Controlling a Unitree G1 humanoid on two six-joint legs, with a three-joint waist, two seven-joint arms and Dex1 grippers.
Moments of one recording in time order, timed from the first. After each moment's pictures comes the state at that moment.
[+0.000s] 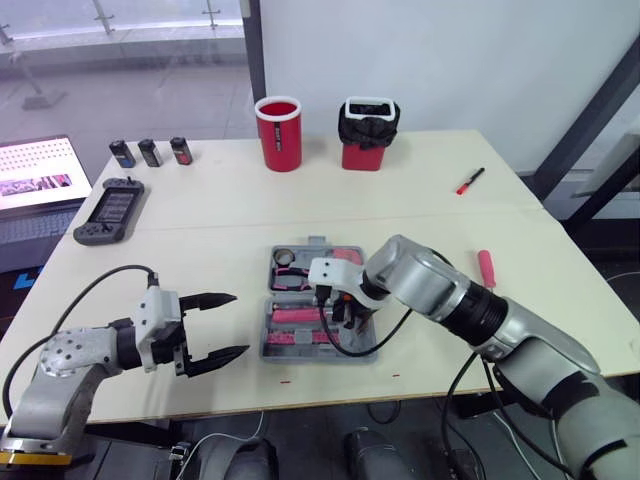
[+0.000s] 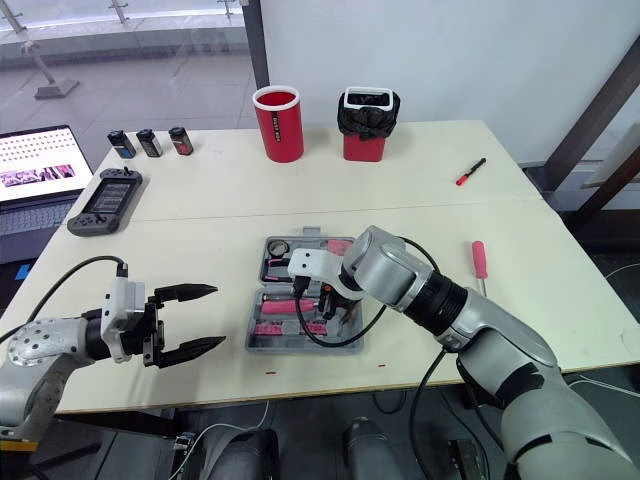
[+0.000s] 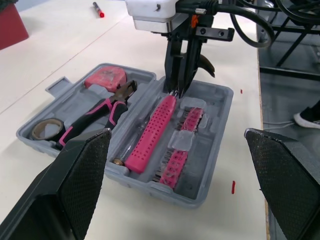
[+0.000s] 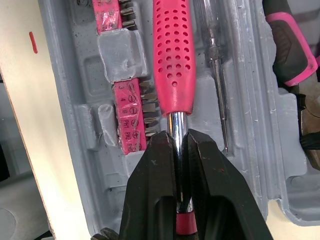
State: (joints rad) left arm 0.01 0.74 0.17 -0.17 -0.51 0.07 -1.19; right arm -1.02 -0.50 0.81 0.01 0.03 1.12 1.07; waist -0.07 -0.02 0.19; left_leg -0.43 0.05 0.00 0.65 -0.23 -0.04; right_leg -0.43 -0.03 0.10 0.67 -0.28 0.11
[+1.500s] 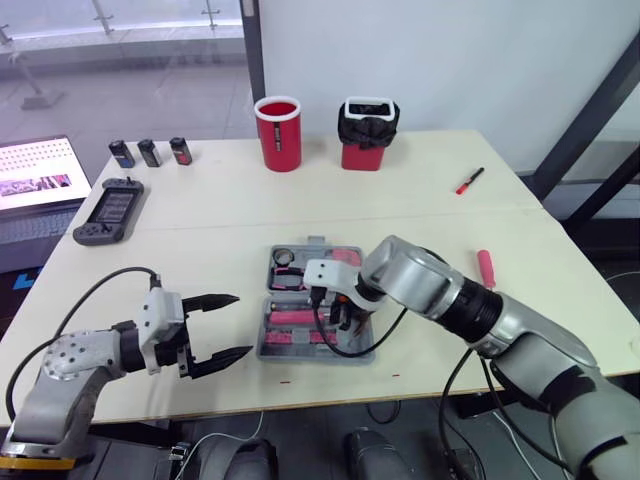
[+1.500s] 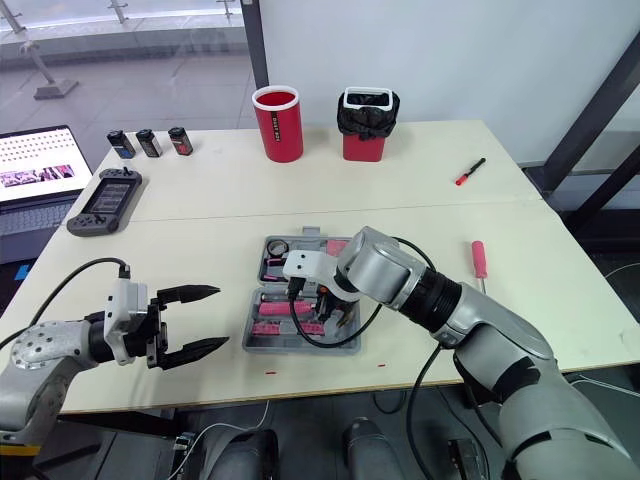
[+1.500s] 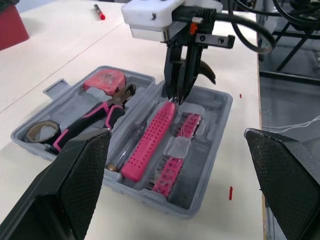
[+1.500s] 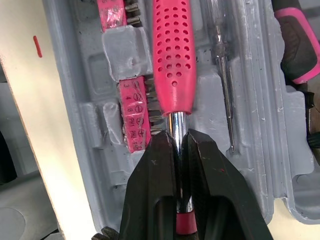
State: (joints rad) left arm 0.03 0.72 0.17 -0.20 -0.51 0.08 -1.17; right arm -1.06 -0.47 0.85 0.06 0.09 1.15 1.03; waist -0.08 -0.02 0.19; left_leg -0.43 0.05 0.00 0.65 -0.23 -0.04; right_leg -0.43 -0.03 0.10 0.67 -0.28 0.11
